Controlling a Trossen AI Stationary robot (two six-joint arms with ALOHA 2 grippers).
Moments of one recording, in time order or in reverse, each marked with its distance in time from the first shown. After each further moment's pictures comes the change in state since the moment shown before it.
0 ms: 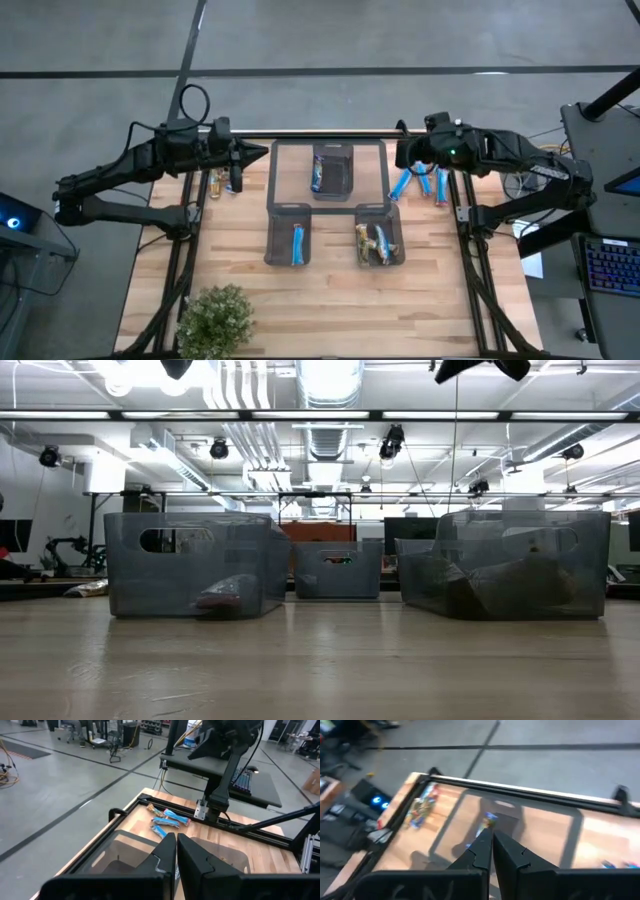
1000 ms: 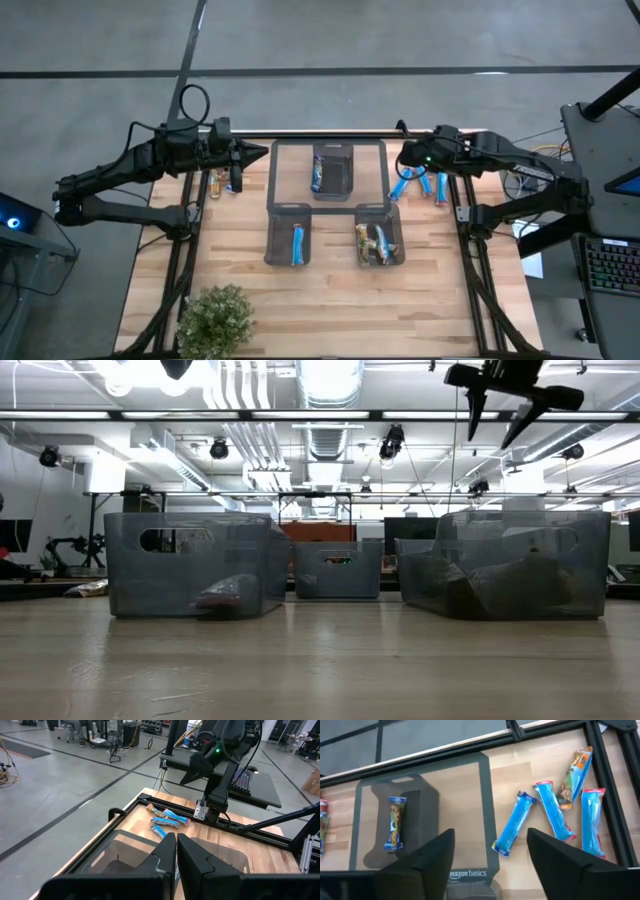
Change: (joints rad) left arm 0.000 0.000 0.000 -0.001 0.000 -0.004; right arm -0.109 0.020 -0.142 -0.323 -0.038 0.462
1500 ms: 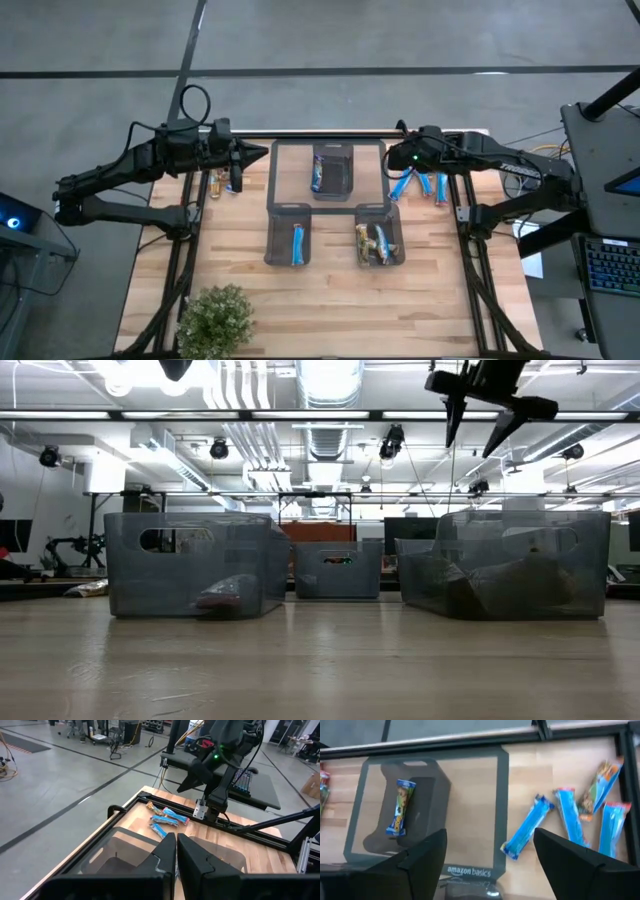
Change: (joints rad) left arm -0.001 0.000 0.000 -0.009 -0.003 -0.029; right arm -0.022 0.076 0.000 0.103 -0.054 -0.150
